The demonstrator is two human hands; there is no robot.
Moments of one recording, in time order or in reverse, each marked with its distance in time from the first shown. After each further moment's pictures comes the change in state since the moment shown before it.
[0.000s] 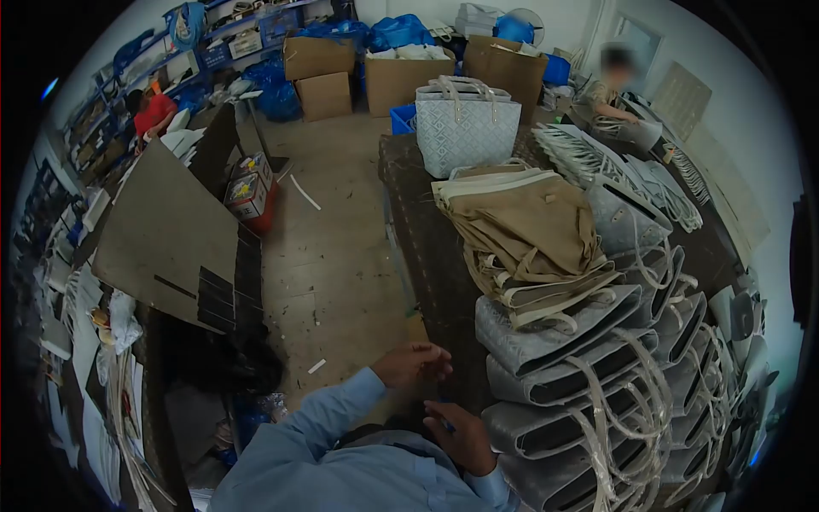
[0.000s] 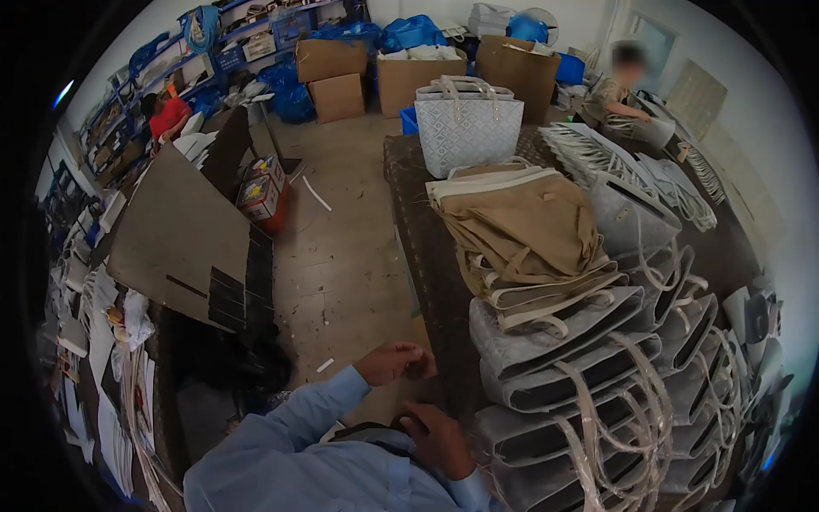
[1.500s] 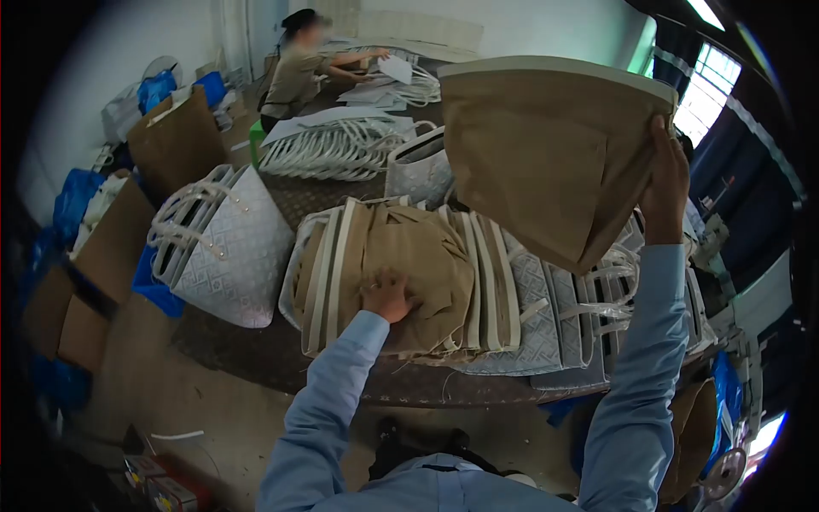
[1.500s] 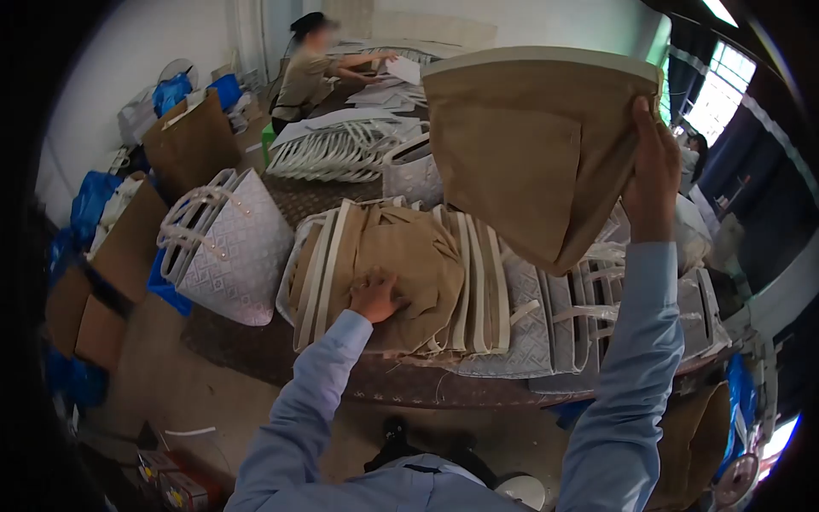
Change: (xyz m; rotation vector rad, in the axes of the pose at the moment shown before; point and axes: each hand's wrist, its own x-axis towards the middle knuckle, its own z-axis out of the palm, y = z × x) left_hand 0.337 0.237 -0.073 1.996 -0.368 0.332; right_hand 0.219 -0.172 -0.278 -0.064 1.690 -0.226
